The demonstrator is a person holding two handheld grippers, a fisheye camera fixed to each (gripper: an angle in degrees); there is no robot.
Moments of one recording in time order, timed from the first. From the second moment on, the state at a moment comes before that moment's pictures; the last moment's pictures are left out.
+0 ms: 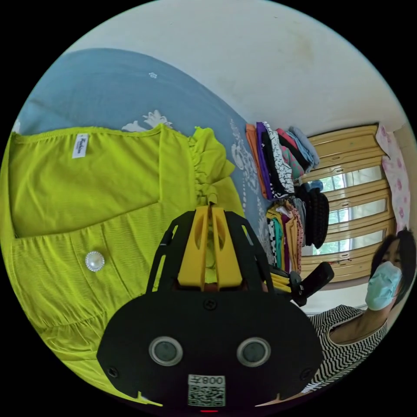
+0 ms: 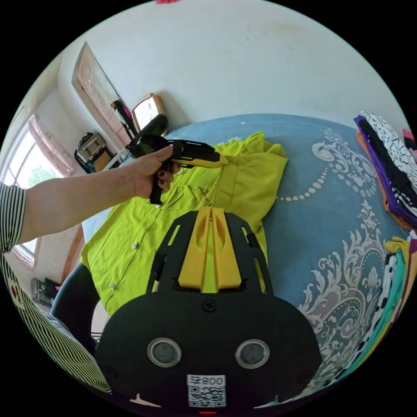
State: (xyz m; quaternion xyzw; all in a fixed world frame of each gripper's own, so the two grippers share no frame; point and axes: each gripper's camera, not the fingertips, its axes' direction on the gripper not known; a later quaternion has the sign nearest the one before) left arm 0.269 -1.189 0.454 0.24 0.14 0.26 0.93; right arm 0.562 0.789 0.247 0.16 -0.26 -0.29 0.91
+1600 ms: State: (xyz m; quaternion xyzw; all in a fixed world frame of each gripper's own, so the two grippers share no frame) left arm 0.409 -1.041 0.370 0.25 -0.03 0.39 0.88; right arm 0.594 0.705 0.232 0.12 -0.29 -0.20 0.93
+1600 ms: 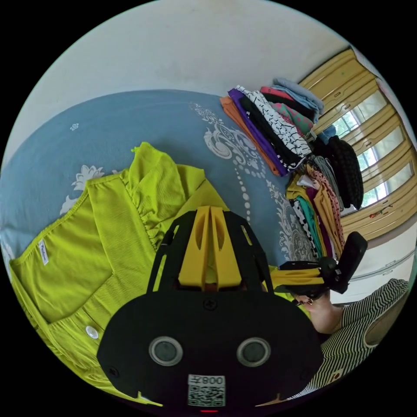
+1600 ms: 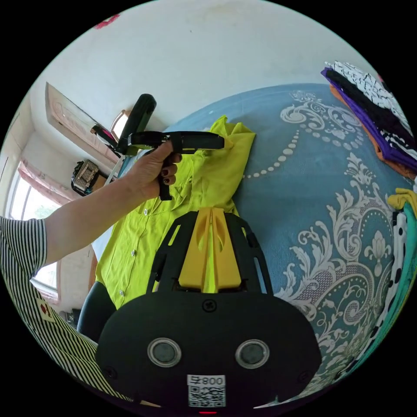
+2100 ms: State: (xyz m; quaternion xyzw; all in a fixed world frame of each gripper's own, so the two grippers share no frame) left arm 0.406 -0.921 0.305 0.25 -0.02 0.42 0.87; right arm 0.588 0.698 0.204 0.12 -0.29 -0.18 0.93
